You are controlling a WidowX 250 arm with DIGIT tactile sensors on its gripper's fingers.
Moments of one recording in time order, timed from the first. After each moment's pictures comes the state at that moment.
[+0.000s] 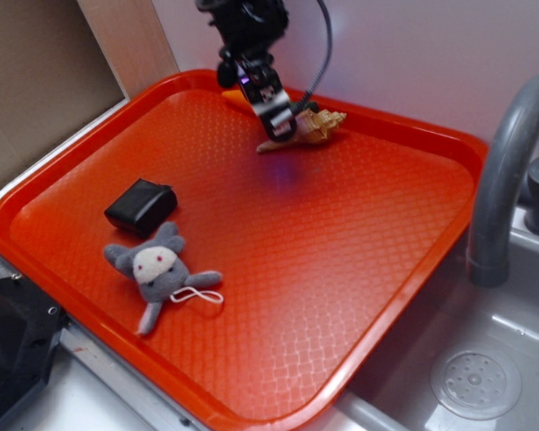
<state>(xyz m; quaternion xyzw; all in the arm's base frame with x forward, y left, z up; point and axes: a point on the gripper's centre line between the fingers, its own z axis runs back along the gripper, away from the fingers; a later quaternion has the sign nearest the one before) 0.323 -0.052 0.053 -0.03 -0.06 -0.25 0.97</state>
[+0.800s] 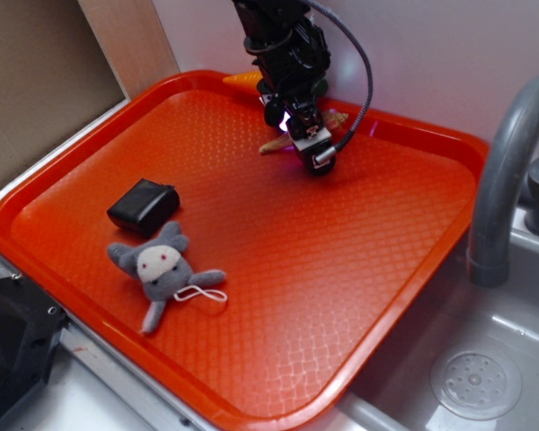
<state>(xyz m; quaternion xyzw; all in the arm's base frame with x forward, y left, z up) 0.341 -0.069 0.017 -0.01 -0.07 -0.22 0.97</state>
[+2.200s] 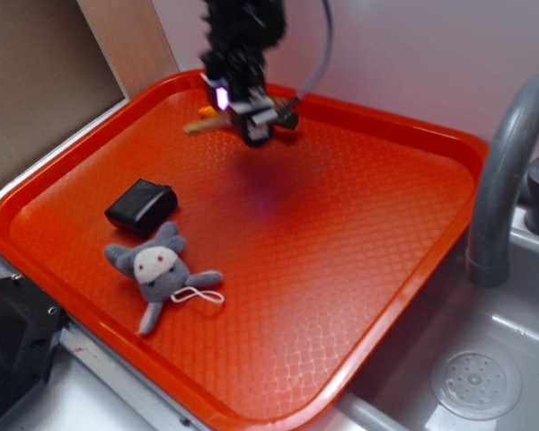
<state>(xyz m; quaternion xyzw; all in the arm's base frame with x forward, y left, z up) 0.282 -0.048 0.093 -0.03 0.08 -0.18 0.98</state>
